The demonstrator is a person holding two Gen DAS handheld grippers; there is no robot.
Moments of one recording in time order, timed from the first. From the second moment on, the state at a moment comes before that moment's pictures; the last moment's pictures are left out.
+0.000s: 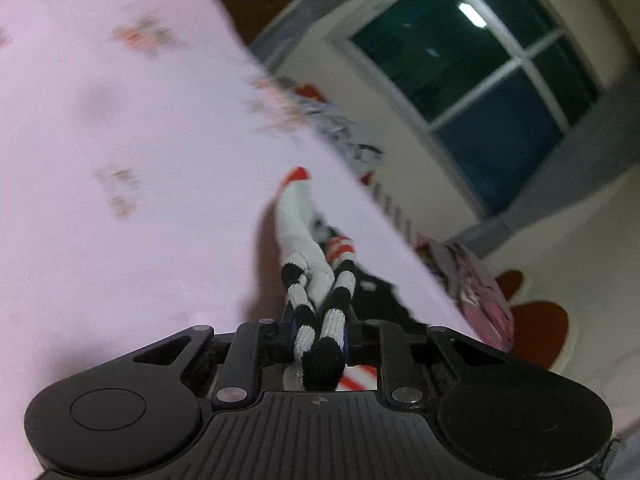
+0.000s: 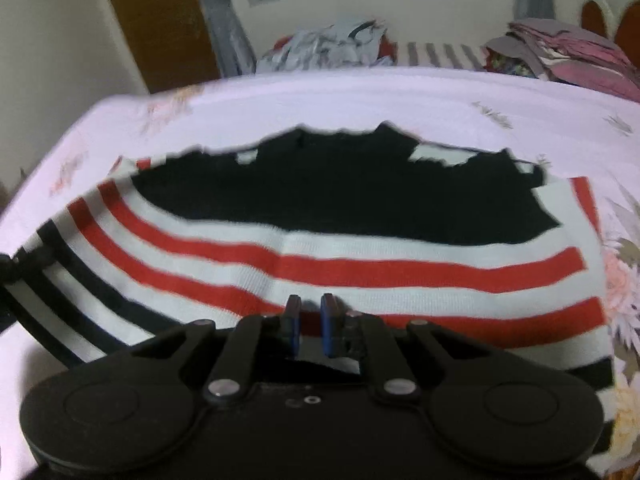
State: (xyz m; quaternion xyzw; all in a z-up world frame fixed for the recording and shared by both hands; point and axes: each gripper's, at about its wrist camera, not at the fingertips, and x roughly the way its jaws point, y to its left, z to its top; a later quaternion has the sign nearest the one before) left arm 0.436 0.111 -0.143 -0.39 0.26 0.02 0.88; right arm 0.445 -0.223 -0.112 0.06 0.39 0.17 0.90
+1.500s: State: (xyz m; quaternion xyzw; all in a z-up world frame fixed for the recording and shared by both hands) left arm 0.517 -0.032 -0.126 -0.09 0.37 -0.07 0.92; right arm 0.470 -0.304 -0.091 0.10 0.41 0.18 0.89
